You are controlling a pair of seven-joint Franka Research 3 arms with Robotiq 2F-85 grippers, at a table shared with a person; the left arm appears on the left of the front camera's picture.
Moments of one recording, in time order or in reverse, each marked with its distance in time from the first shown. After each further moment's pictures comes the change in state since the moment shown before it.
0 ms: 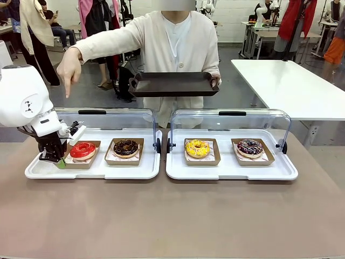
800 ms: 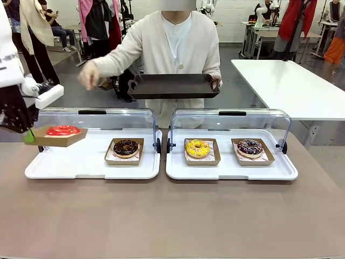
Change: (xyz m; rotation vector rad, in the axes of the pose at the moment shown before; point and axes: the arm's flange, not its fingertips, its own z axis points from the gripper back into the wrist) left arm 0.038 -0.095 0.189 0.007 0.068 -0.035; right arm 0.000 0.000 0.000 0.001 0.001 -0.001
